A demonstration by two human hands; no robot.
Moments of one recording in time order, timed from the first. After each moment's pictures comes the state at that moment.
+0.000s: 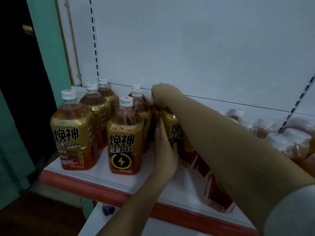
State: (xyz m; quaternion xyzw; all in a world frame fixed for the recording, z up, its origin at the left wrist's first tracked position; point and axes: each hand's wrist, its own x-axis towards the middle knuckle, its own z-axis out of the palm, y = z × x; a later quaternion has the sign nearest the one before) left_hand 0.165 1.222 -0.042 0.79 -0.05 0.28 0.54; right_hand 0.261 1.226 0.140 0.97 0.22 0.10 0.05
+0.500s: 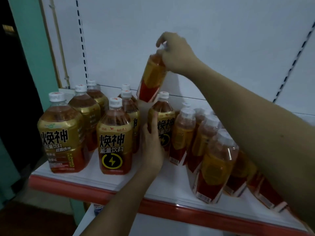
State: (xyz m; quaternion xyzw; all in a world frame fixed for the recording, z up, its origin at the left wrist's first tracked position) left_hand 0.168 1.232 -0.029 0.86 -0.03 0.34 0.39; right_hand 0.220 1.168 0.229 0.88 0.25 0.30 -0.26
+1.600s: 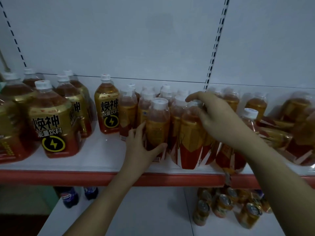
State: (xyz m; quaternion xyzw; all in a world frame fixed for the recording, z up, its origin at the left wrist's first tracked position) left_hand 0.079 1.122 -0.047 0.83 -0.12 0.19 0.51; right_hand 0.041 0.911 0.086 0.93 0.17 0.24 -0.23
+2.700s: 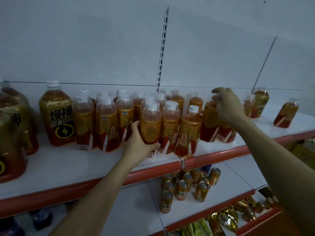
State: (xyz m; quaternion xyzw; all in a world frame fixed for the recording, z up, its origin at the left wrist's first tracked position) left_hand 0.087 1.039 -0.030 0.83 -0.21 0.05 0.51; right_hand -0.001 0.773 0.105 0.91 -0.16 0.35 -0.14
